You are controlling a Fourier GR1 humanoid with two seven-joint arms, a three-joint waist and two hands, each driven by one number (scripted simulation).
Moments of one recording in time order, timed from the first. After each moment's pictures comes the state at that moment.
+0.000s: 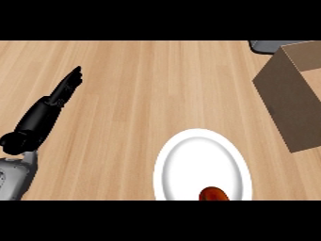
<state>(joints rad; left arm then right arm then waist) -0.24 0.40 -0.13 -1.54 0.04 -0.09 -0.08 -0.18 -0.90 -0.06 -1.79 0.21 0.29 -0.49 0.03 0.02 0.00</state>
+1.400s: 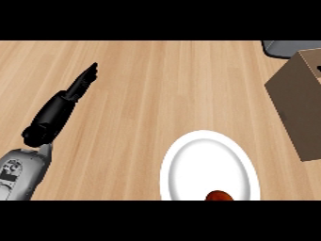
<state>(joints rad) -0.31 0.35 -0.17 -1.50 0.00 -0.10 -0.08 -0.52 -0.97 0.20 -0.93 0.16 0.43 -0.90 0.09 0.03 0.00</state>
